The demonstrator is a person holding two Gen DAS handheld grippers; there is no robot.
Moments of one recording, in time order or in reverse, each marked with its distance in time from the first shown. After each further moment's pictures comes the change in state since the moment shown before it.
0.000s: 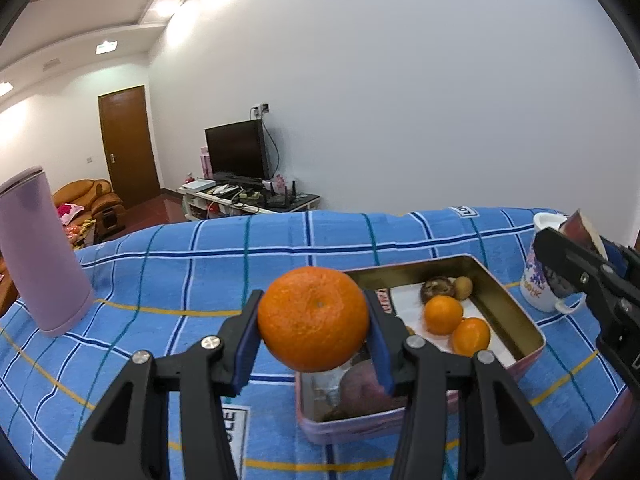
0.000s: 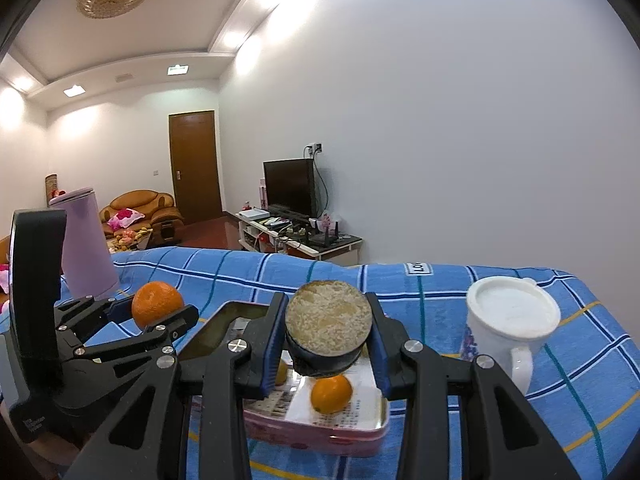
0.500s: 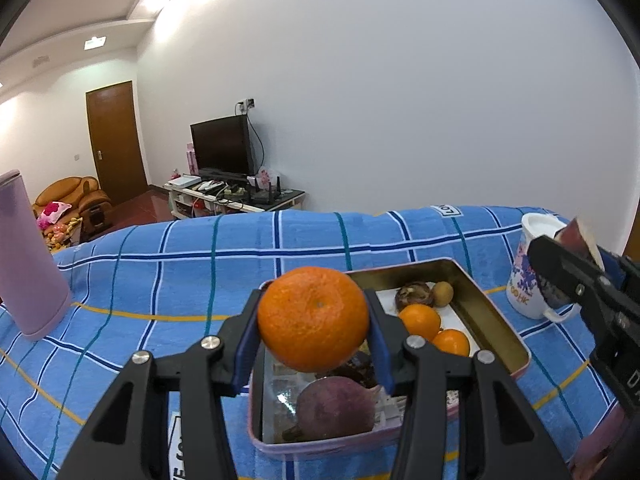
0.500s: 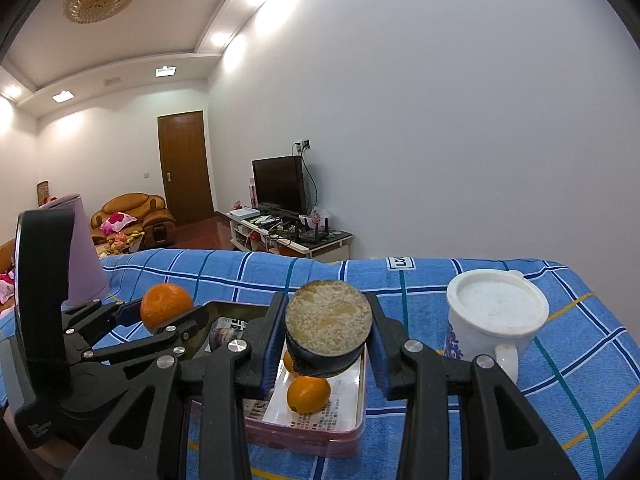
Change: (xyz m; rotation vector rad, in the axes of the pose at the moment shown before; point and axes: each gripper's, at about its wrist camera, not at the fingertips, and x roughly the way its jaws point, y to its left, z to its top) left arm 0.016 -0.023 0.006 0.001 0.023 -0.043; right arm 0.006 -0.013 0.002 0.031 0.017 -0.024
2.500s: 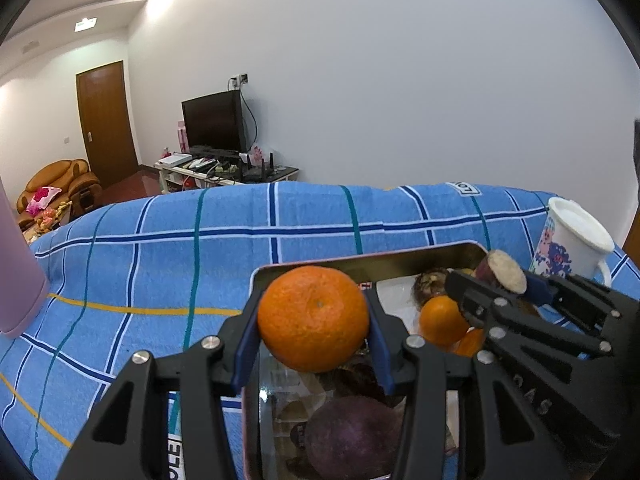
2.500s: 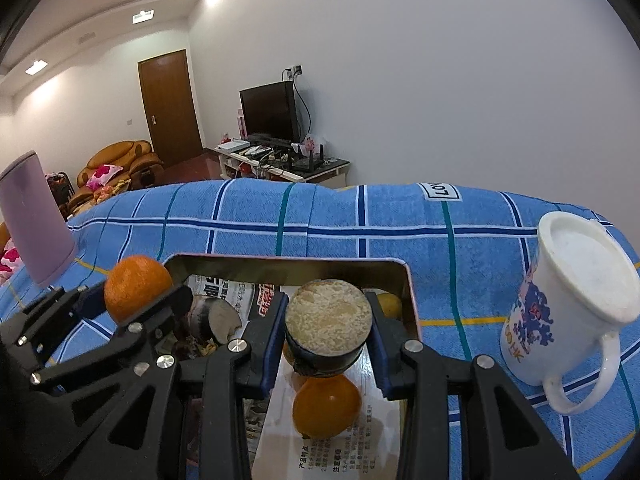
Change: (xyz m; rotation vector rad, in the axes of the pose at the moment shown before) left arm 0.050 0.006 -0.001 -0.008 0.087 -0.027; right arm 0.099 0.015 -0.013 0.024 0.277 -0.021
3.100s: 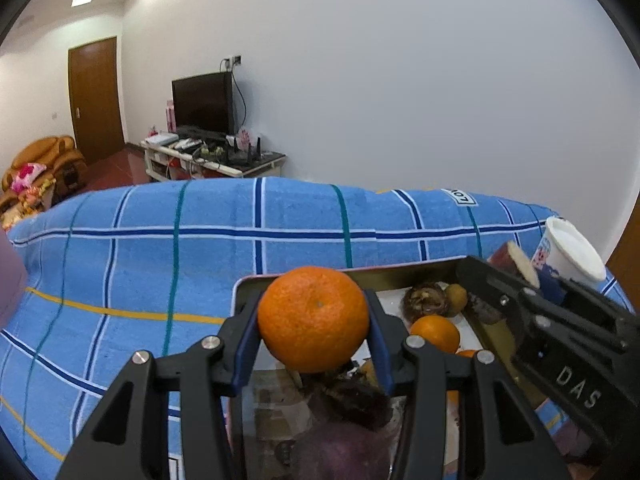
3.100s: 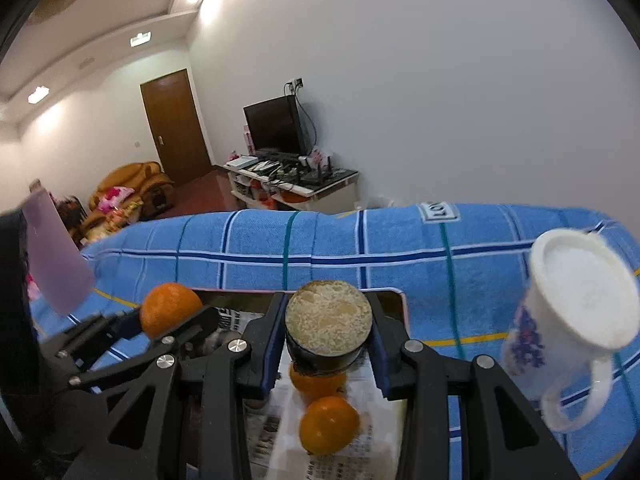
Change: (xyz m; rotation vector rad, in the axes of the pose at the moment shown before) left arm 0.020 0.009 0.017 -0.066 0.060 -0.078; right arm -0.004 -0.015 0.019 0.083 -0.024 0.079
